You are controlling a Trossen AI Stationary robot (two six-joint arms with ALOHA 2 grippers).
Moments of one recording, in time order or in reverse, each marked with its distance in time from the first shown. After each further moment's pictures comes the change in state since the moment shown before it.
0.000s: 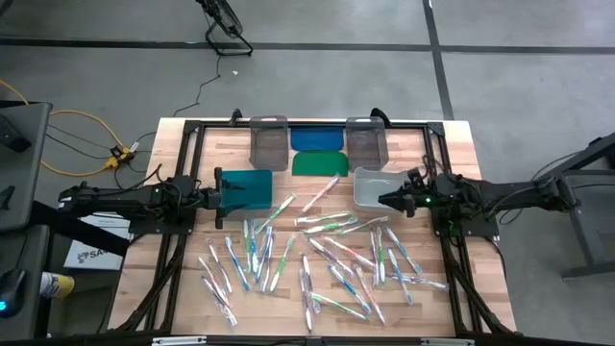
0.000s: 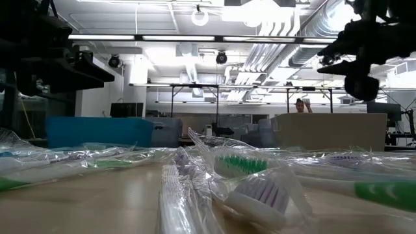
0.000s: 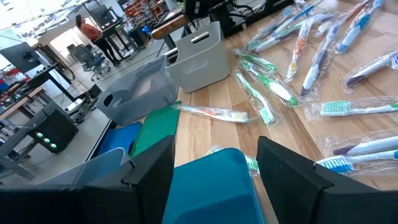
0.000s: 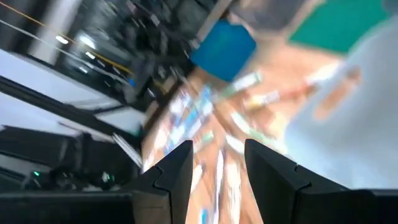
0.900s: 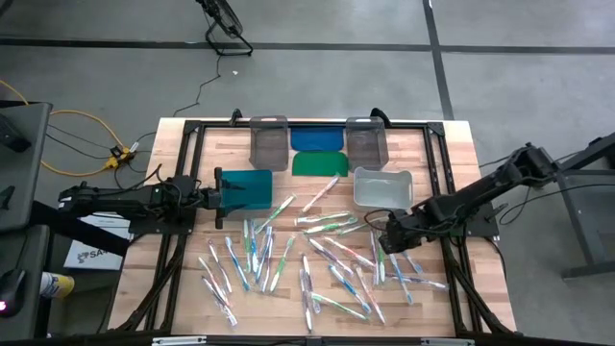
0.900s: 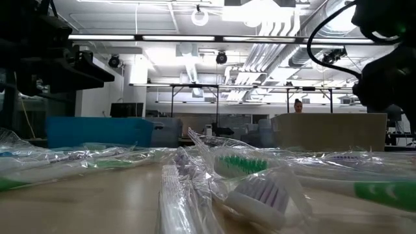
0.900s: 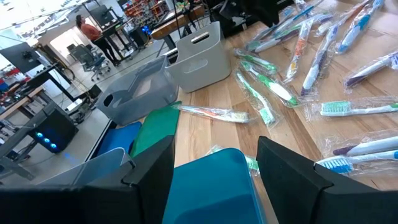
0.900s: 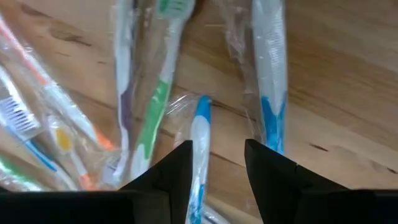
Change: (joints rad) left arm 0.000 0.000 0.000 0.000 0.000 0.000; right arm 0.346 0.757 0.243 -0.409 -0.236 0.633
